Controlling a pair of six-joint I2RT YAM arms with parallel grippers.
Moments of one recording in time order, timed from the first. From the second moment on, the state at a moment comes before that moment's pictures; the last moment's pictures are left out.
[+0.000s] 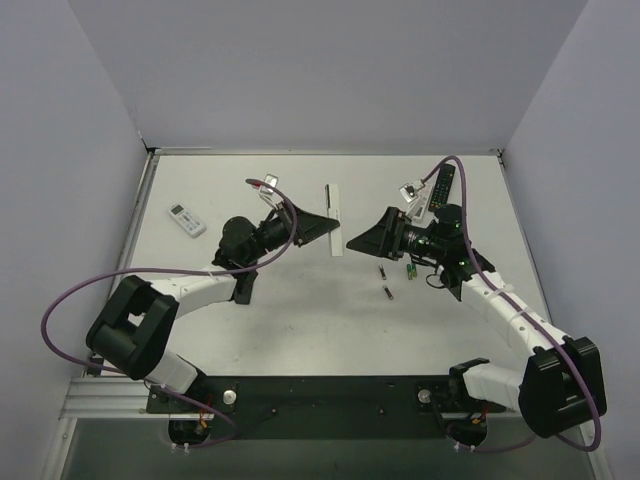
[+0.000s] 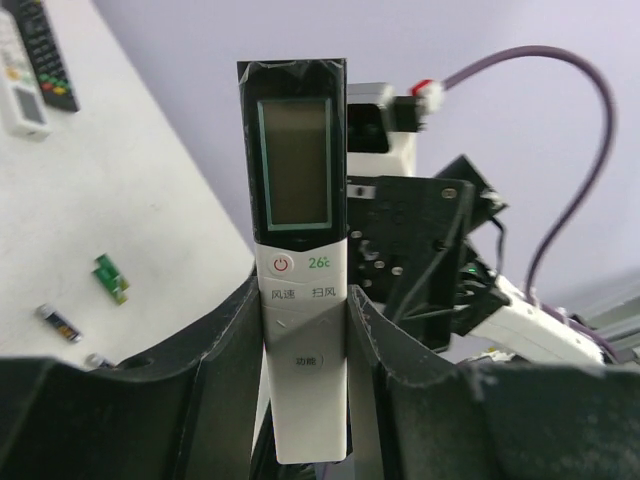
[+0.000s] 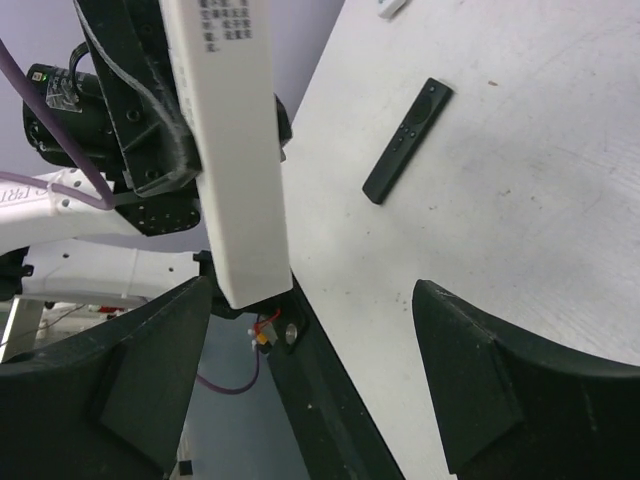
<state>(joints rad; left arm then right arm) -0.56 1.51 0.71 0.99 0.49 -1.19 0.32 1.15 0.69 0.18 -0.78 0.77</state>
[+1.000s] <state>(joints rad) -0.53 1.46 0.70 1.22 0.59 -1.29 0.43 1.35 0.80 0.69 -0.95 1.03</state>
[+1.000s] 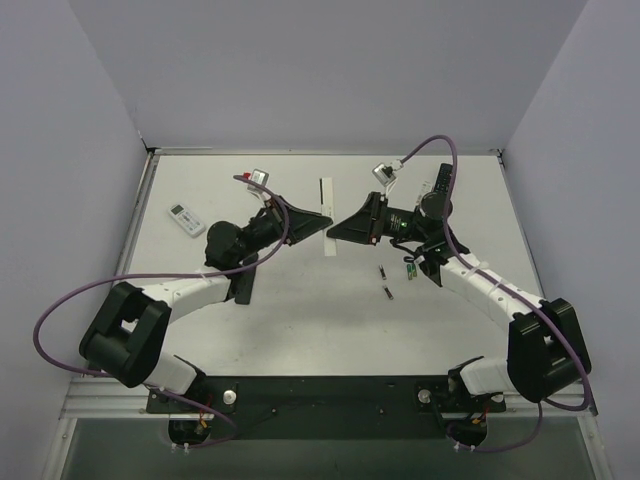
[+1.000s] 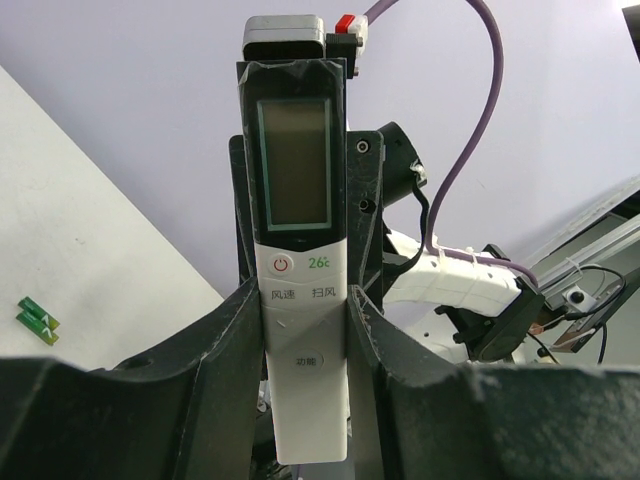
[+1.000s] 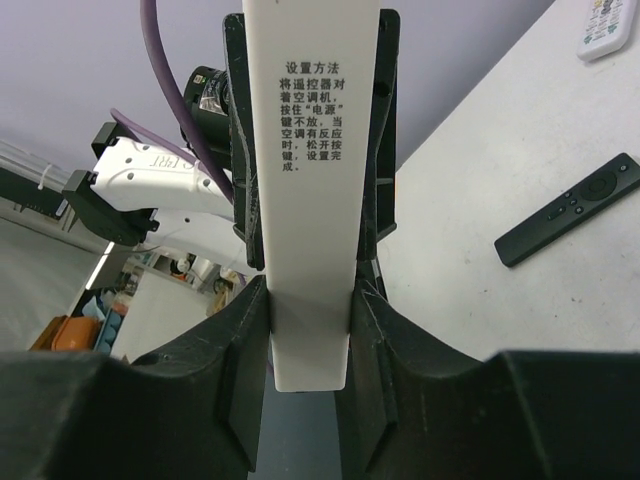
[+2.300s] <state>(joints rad) -0.42 1.51 0.76 1.27 0.43 -1.37 0.51 1.36 0.68 0.72 -1.06 1.00</state>
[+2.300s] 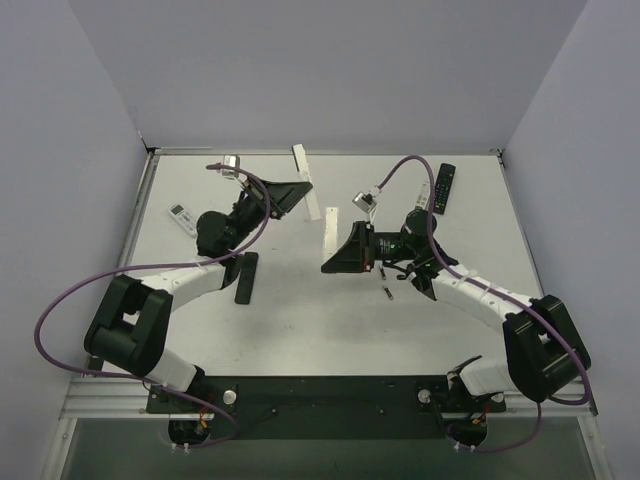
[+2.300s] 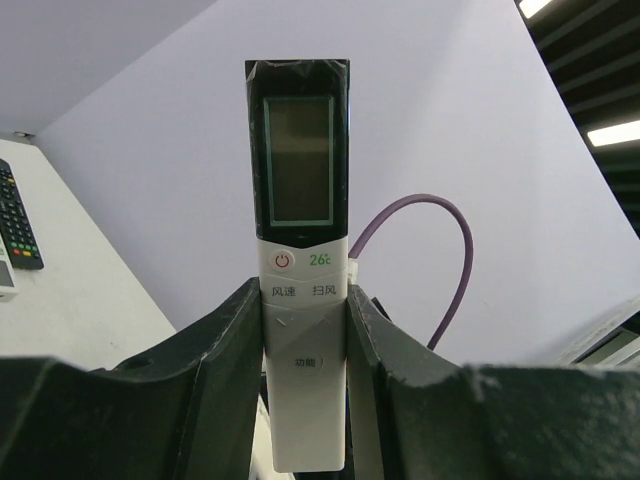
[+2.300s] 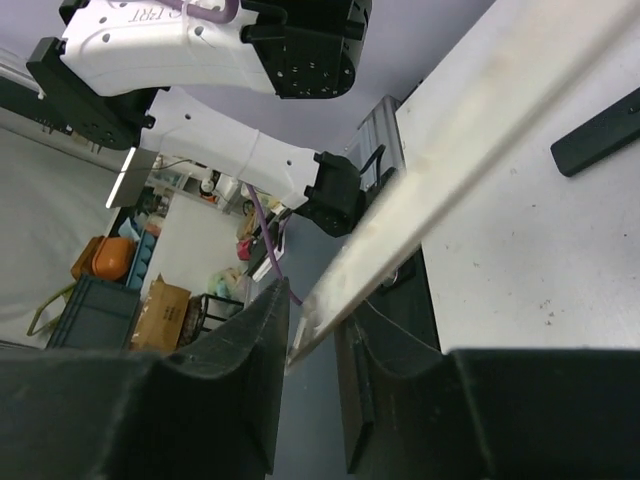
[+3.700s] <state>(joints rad) -0.40 0.83 0.42 0.56 0.33 -0.85 0.68 1.97 1.41 -0.89 0.27 0.23</state>
